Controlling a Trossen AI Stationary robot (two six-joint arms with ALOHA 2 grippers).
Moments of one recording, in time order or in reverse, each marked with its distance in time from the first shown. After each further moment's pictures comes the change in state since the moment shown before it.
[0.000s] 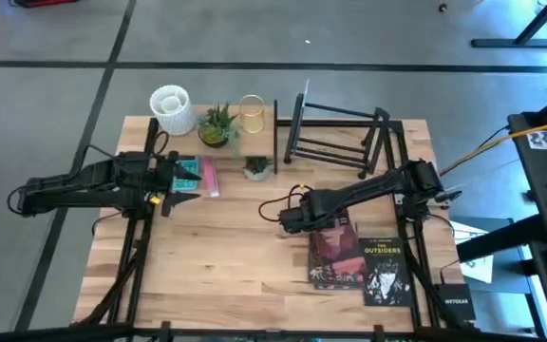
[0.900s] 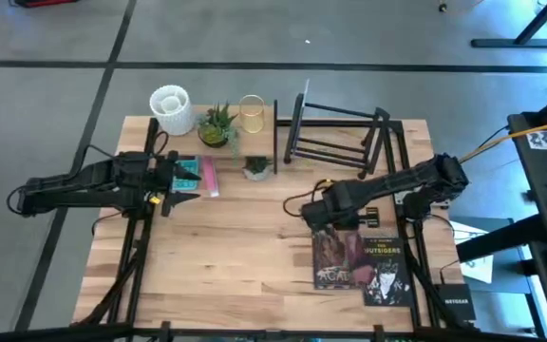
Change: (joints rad) left arm 0.000 0.000 0.001 0.001 0.000 0.005; right arm 0.025 -0.210 0.000 -0.265 -0.179 0.209
